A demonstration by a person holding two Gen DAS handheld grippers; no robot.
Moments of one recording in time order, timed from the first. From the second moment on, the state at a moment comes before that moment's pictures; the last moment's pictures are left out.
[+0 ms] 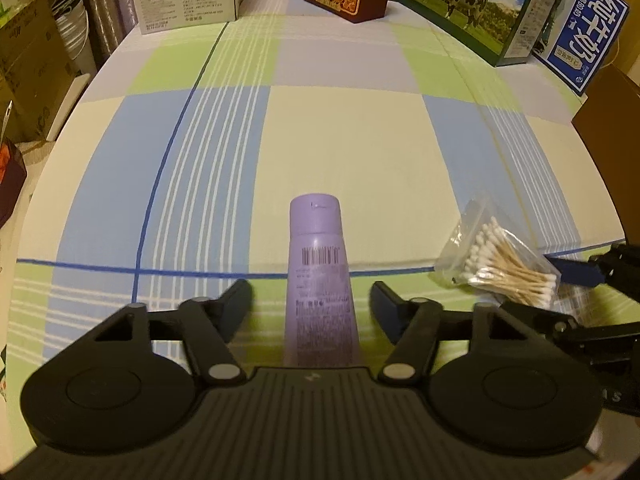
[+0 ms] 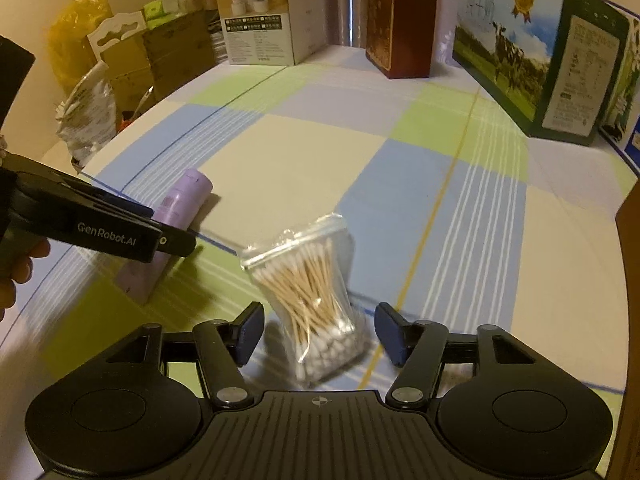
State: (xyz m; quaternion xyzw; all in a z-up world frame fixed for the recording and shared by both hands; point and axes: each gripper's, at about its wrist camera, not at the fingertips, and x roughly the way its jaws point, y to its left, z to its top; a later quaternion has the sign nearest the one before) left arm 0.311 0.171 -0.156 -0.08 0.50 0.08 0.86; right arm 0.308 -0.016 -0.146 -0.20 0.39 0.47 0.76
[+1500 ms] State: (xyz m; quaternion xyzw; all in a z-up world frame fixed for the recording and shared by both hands) left arm 0.176 0.062 -0.141 -0.06 0.55 -0.05 0.83; right arm 0.206 -0.154 -0.131 -0.17 0.48 0.41 0.76
